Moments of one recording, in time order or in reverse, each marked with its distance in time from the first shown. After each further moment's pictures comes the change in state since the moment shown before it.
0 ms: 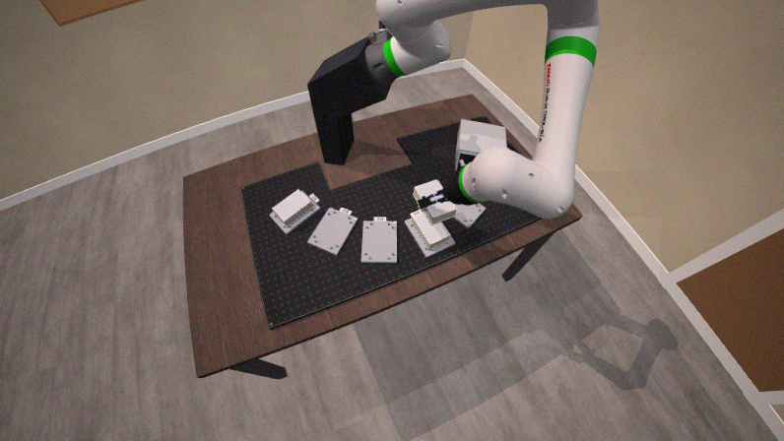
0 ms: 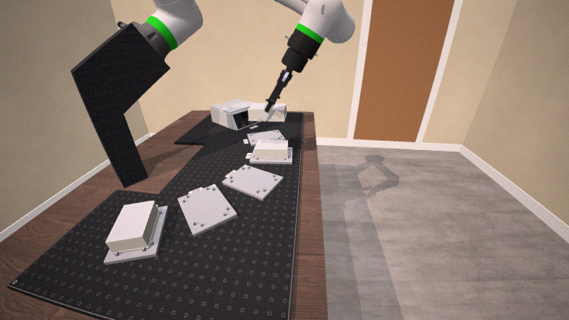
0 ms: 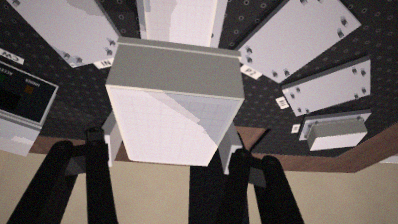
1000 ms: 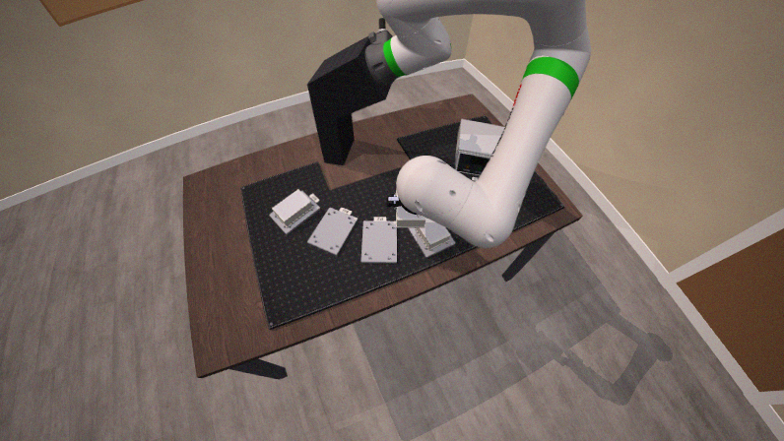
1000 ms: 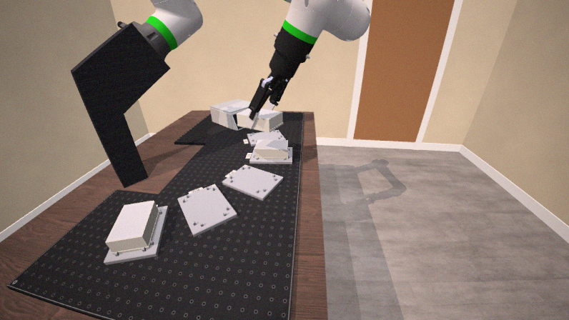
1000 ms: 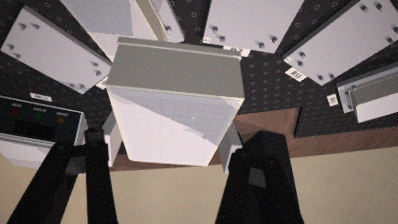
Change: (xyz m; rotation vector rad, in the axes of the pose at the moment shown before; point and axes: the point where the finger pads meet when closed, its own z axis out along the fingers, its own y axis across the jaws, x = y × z) arm -0.011 0.077 0.007 0.201 0.000 0.348
